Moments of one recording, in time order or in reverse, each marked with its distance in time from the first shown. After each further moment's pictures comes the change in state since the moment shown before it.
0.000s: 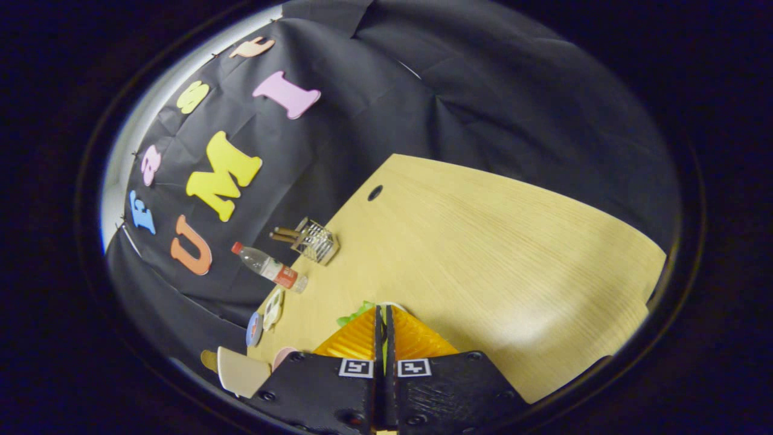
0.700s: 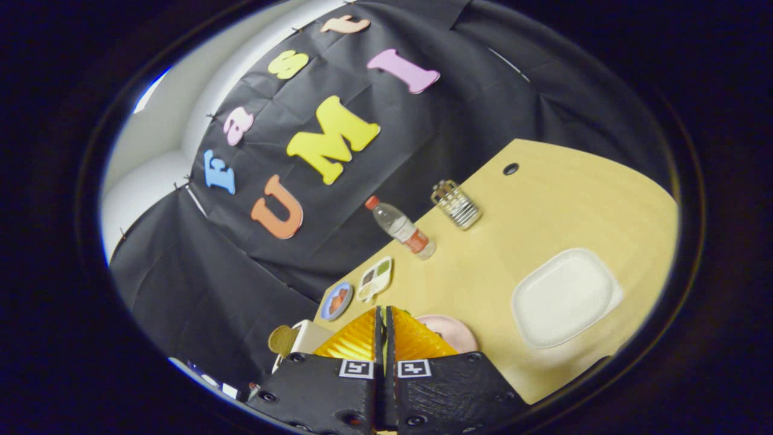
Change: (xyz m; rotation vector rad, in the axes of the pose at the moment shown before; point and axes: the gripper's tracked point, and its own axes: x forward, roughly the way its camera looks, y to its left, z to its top) arm -0.022 0.219 -0.128 -0.179 0.115 0.315
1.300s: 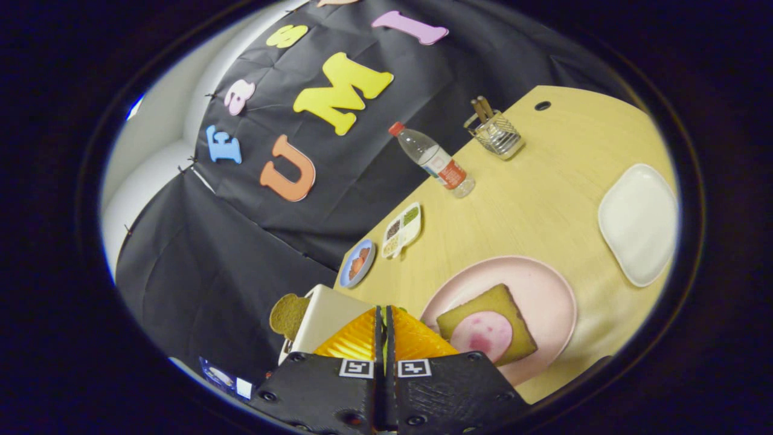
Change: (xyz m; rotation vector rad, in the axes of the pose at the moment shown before) arm 0.062 0.020 -0.081 0.068 0.130 0.044
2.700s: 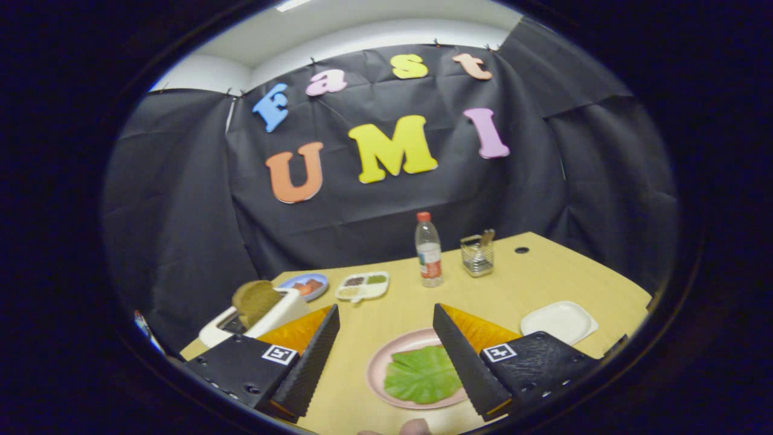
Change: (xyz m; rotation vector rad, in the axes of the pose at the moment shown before) arm -0.025 0.113 -0.021 -0.619 -0.416 -0.277
